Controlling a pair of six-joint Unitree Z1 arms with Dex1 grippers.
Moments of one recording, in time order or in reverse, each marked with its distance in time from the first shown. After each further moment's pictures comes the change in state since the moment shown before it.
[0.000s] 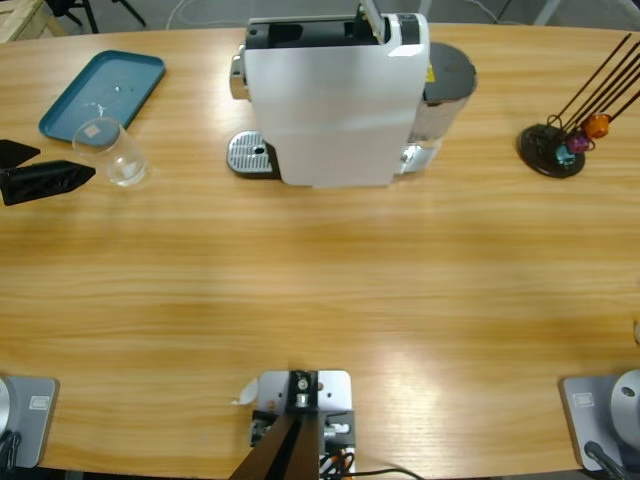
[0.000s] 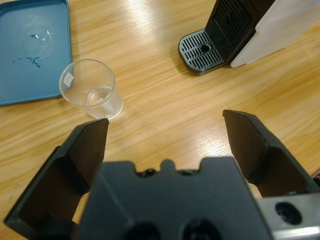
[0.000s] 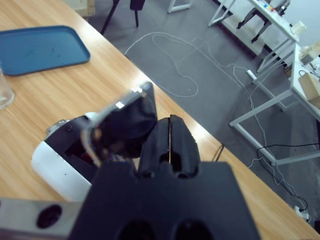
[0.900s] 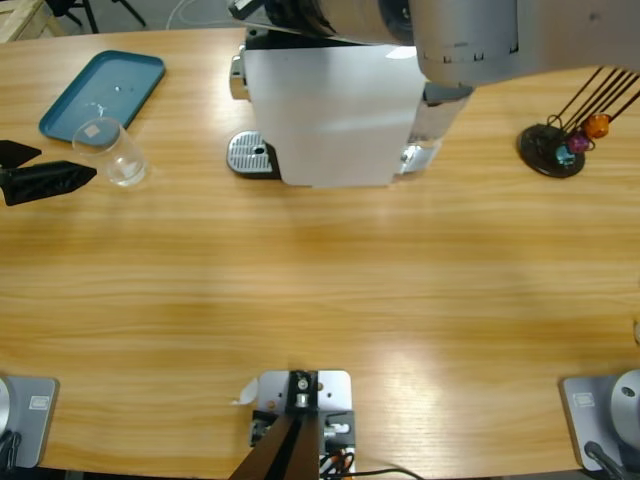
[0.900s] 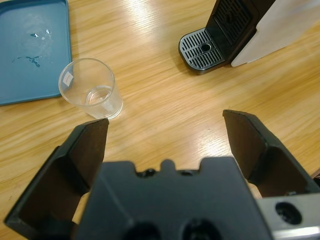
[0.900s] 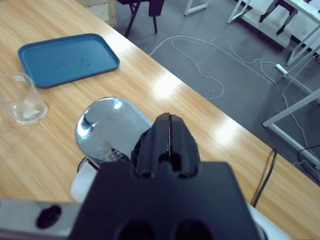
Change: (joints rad) arm 0 0.000 0.005 0.000 0.000 0.000 0.000; arm 1 0.041 0.123 0.132 -0.271 0.048 0.139
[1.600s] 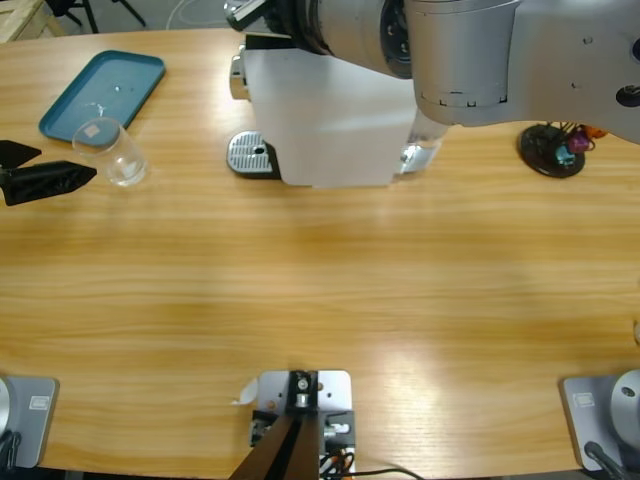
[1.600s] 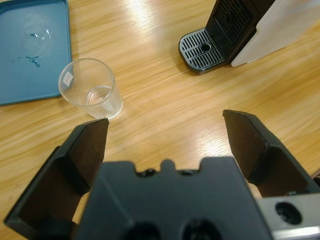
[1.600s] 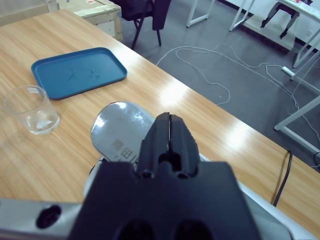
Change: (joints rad) arm 0 0.000 0.000 0.000 0.000 0.000 0.000; arm 1 0.008 0.000 0.099 -0.144 0.015 0.043
